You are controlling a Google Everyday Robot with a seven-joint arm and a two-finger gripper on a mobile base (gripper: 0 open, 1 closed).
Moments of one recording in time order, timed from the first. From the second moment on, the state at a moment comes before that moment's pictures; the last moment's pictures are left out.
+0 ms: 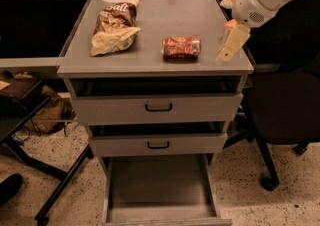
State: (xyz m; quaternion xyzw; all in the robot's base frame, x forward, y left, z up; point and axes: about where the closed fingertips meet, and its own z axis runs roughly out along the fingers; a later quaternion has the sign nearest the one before) arm 0.655 -0.173 0.939 -0.63 0.71 -0.01 0.31
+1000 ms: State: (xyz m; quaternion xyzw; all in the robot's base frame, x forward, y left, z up) arm 0.716 -0.131 0.898 -0.65 0.68 0.05 0.34
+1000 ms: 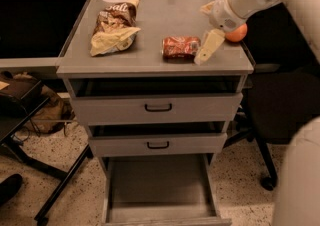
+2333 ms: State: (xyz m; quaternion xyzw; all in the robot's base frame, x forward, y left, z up) arm 0.753 -0.082 0.843 -0.67 0.66 0.12 0.32
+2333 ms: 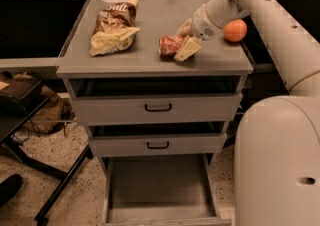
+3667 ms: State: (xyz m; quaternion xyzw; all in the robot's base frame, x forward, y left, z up) arm 0.619 -0.085 0.826 -0.64 0.65 0.14 0.38
